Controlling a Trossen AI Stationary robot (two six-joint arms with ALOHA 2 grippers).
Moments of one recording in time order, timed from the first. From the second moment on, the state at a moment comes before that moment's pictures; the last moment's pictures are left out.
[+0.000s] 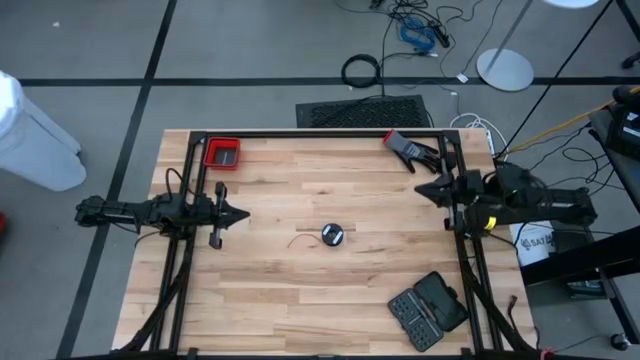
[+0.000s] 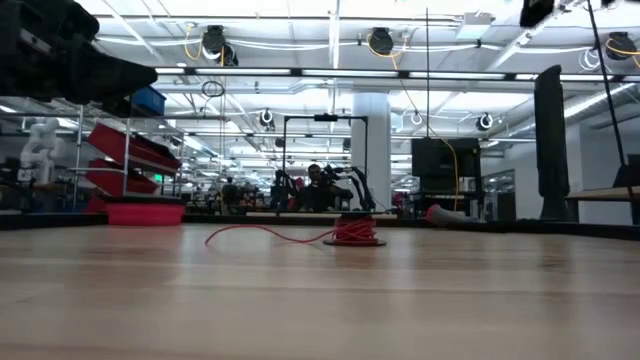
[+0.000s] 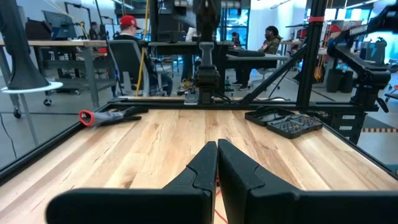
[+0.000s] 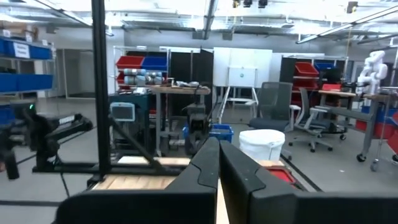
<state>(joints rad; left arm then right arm) -0.08 0.01 0.01 0.04 -0.09 0.01 0.00 0.36 0.52 0.05 0.01 -0.01</state>
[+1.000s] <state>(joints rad) -0.08 0.01 0.01 0.11 -0.09 0.03 0.00 1.00 0.68 0.10 0.06 0.00</state>
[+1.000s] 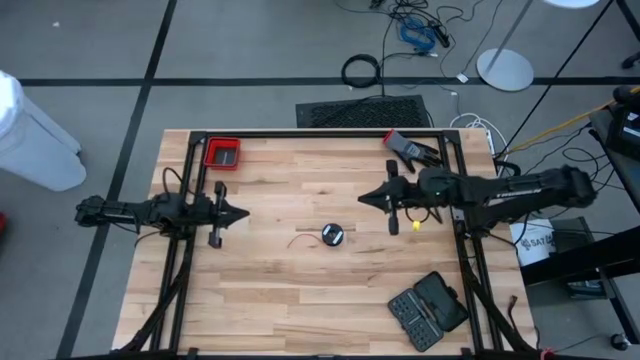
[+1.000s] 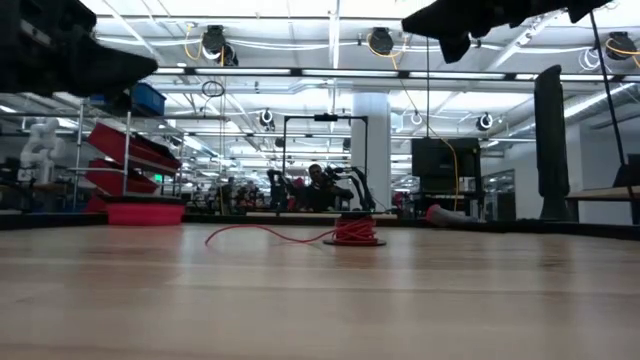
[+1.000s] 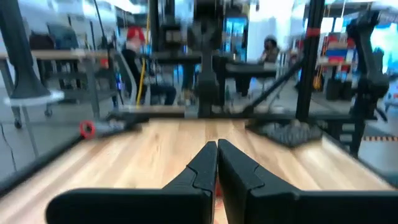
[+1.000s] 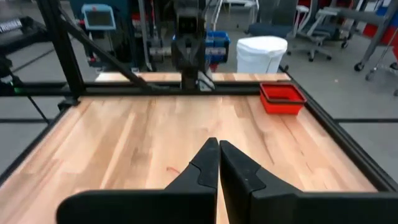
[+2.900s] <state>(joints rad) -0.10 0.91 0.38 0.39 -0.21 0.22 0.28 1.46 0.68 0.15 0.48 -0.36</state>
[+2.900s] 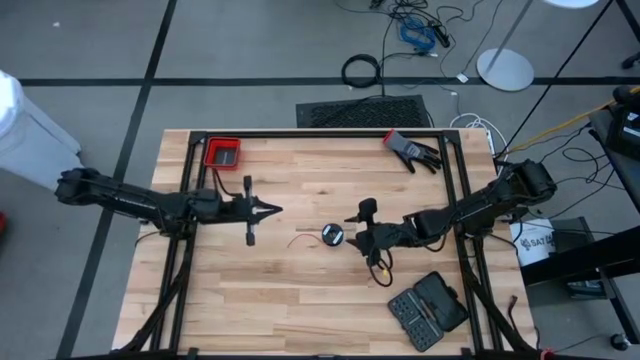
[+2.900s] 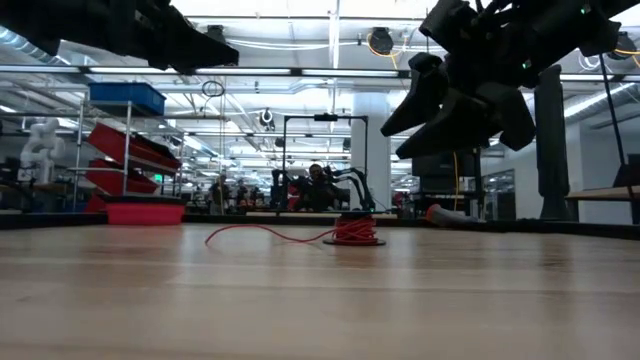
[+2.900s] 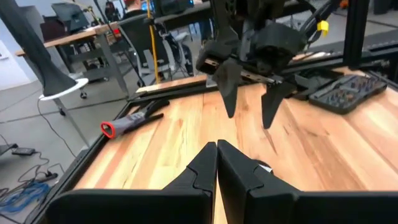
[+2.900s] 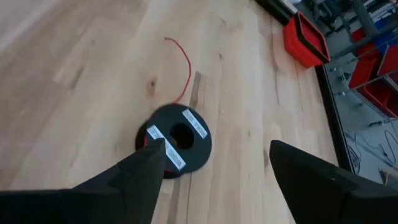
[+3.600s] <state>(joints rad) -0.10 1.06 0.38 0.38 -0.24 0.25 0.27 1.60 0.68 0.12 0.48 -0.41</state>
